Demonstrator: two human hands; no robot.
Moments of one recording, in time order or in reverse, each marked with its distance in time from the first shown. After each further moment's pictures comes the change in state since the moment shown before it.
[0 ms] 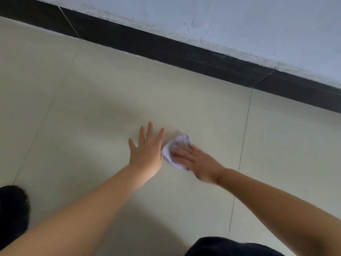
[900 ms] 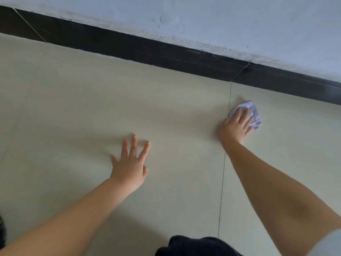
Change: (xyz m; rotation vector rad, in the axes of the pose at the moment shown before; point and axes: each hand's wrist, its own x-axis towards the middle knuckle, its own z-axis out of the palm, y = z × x) left_hand -0.003 0.000 0.019 0.094 -0.142 0.070; right_hand -0.036 0.086 -0.045 0.206 0.327 1.622
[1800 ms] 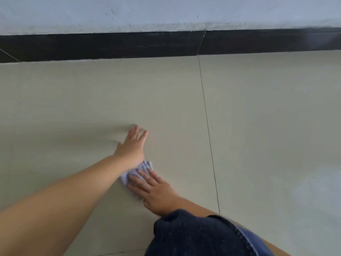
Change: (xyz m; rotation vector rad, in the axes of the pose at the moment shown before) left_hand 0.001 0.018 -0.012 -0.012 -0.050 0.136; right_hand -0.277 -0.001 0.073 -0.220 -0.310 -1.161
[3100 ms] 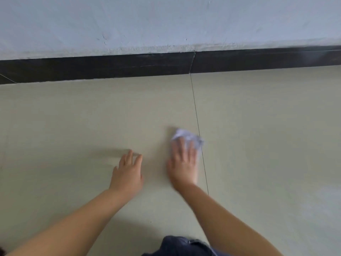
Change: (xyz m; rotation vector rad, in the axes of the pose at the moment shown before) left_hand -0.013 0.025 0.016 0.046 0.137 -0.056; right_hand 0.017 0.117 -0.032 0.141 0.349 0.783
